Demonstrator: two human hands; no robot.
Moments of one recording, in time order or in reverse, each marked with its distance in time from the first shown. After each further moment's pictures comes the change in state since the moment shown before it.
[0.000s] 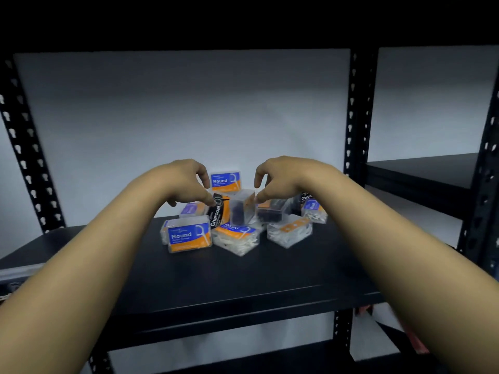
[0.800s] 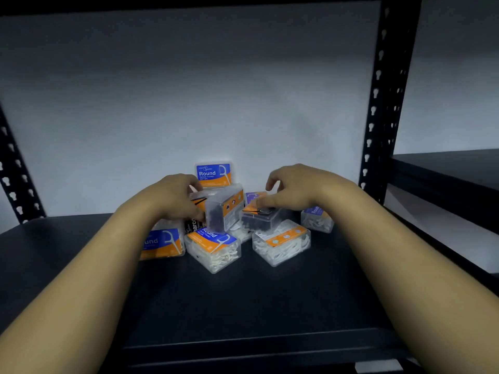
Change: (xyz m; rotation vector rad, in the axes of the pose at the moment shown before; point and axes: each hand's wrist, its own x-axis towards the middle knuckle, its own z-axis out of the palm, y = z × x) left_hand 0.063 -0.008 0.068 -0.026 0.032 -0.079; right_hand 0.053 0.082 0.041 0.130 -0.041 -0.059
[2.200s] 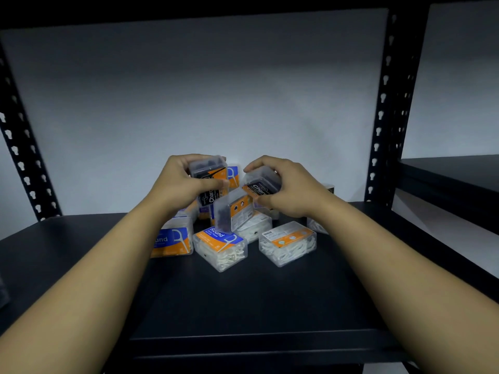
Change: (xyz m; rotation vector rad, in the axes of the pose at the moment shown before) left_hand -0.013 0.011 0.002 -0.903 0.311 0.320; right_hand 0.003 -0.008 0.027 0.552 0.342 -0.352
